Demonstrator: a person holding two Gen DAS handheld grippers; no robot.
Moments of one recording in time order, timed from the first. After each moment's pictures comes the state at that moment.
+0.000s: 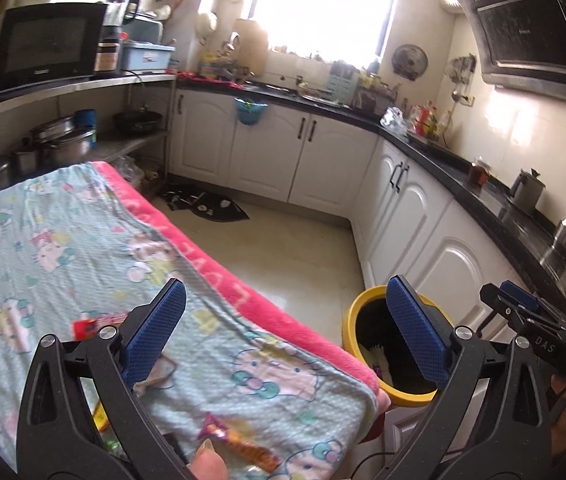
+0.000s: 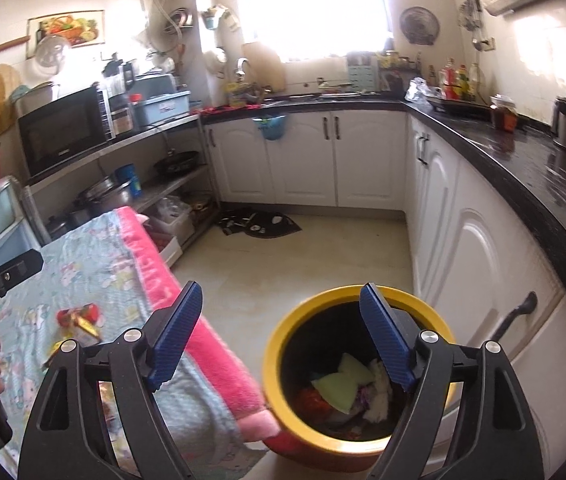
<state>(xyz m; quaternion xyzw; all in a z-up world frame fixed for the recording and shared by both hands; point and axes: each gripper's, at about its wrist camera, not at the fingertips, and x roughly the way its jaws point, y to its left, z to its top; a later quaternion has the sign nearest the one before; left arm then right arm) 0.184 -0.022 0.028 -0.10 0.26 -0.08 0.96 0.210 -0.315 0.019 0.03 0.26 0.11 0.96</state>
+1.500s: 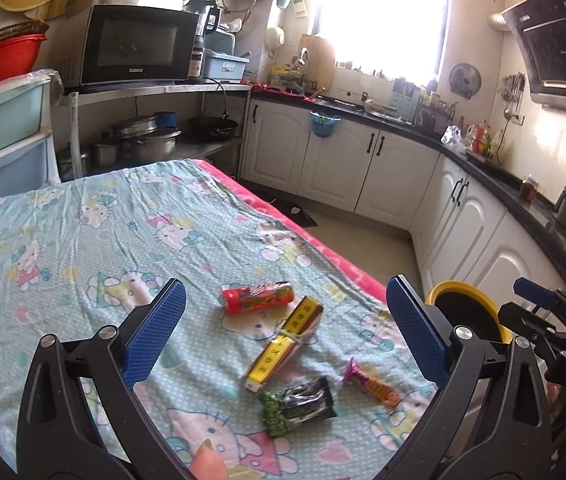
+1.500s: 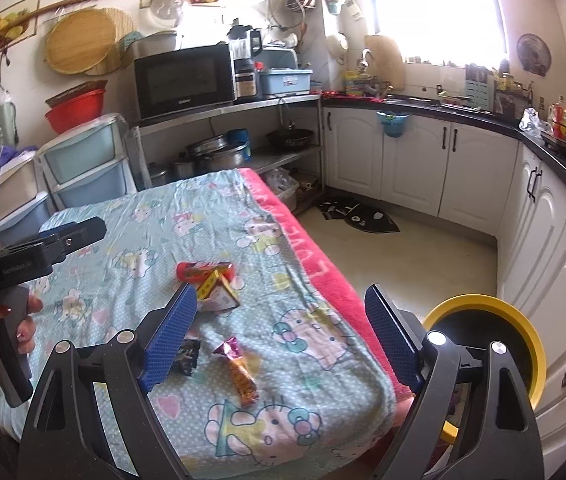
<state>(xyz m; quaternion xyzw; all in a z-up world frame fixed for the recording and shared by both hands) 0.101 0.087 0.022 -0.10 0.25 0.03 0.96 0.157 -0.177 0.026 -0.05 0.27 0.28 0.92</state>
